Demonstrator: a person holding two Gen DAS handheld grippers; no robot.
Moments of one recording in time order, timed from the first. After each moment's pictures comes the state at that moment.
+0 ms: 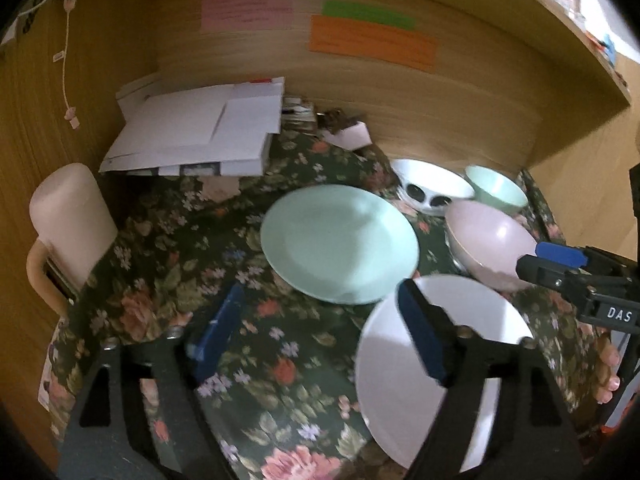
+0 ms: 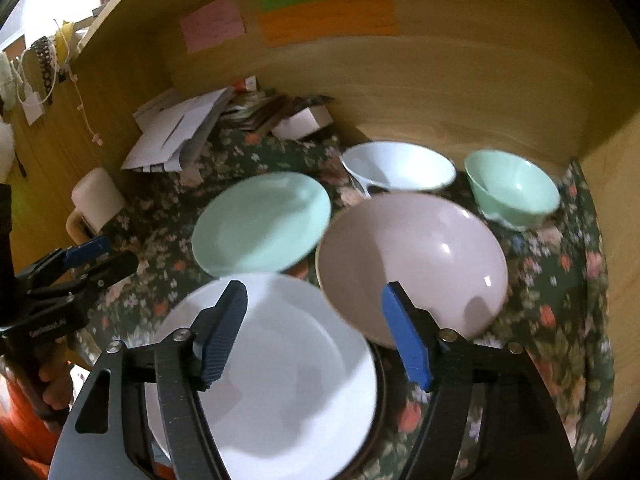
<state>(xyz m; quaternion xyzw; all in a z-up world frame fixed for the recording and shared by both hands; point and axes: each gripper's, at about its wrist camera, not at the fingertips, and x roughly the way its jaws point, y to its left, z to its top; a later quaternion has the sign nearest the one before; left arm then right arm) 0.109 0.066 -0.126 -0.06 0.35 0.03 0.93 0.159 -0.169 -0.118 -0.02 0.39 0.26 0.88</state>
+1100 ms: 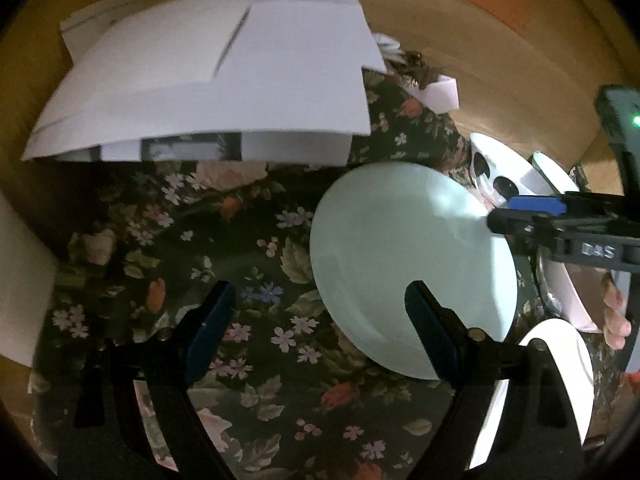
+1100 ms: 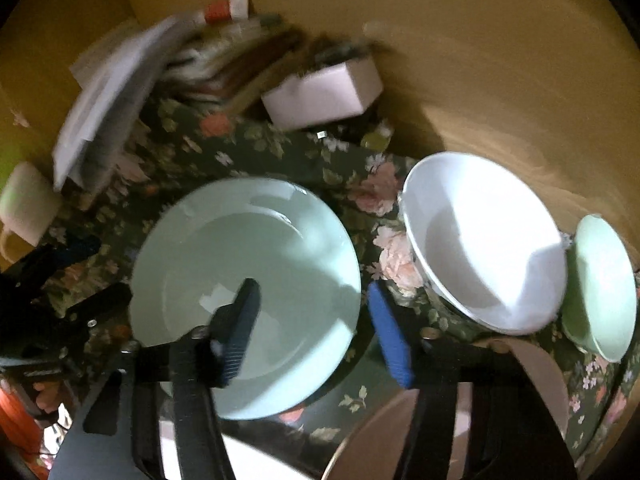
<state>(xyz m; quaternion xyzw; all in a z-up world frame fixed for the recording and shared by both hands) 0.219 0.130 -0.187 -0.09 0.45 0.02 0.89 0.315 -0.068 -0.173 -0.11 0.51 0.29 0.80</state>
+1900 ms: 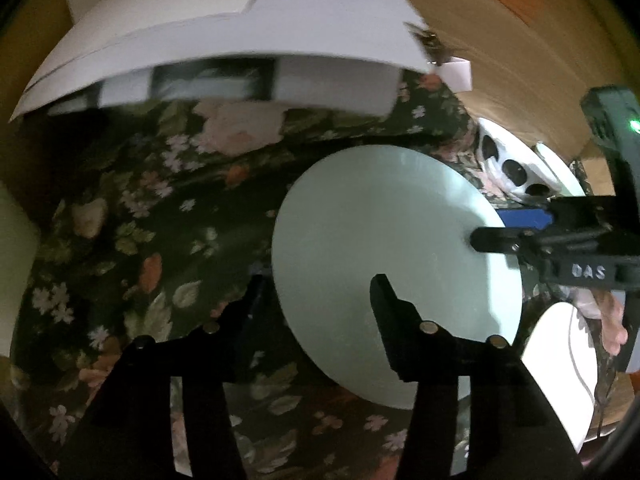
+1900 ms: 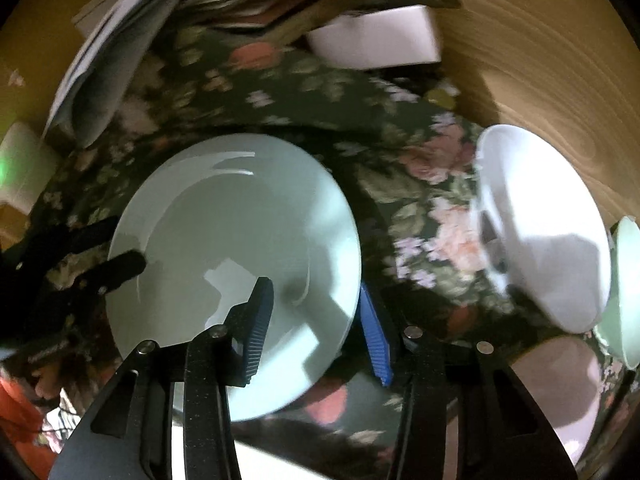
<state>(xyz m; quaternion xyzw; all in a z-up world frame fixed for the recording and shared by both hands) 0.220 0.143 -0.211 -0.11 0.47 0.02 0.88 0.285 -0.030 -0.183 -0.14 0.54 0.32 0.77</state>
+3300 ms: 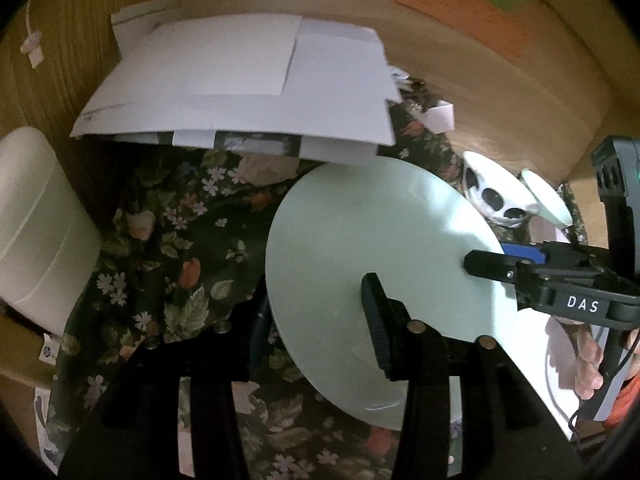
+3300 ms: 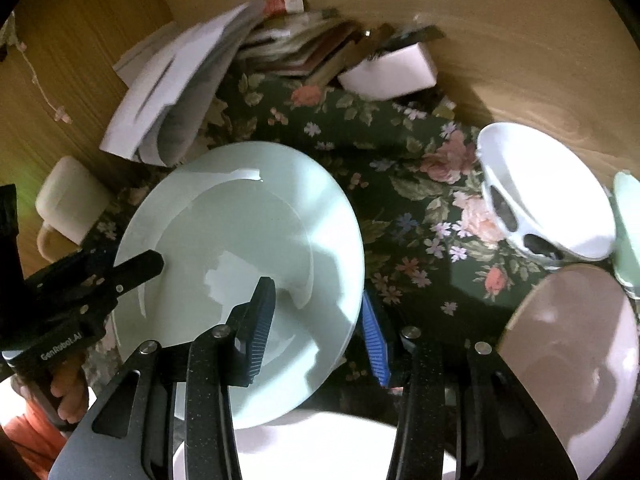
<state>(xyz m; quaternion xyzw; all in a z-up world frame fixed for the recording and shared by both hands) 0.183 0.145 -0.170 -0.11 0.41 0.03 0.90 0.248 -0.050 -0.158 -0.04 0.48 0.34 0.81</state>
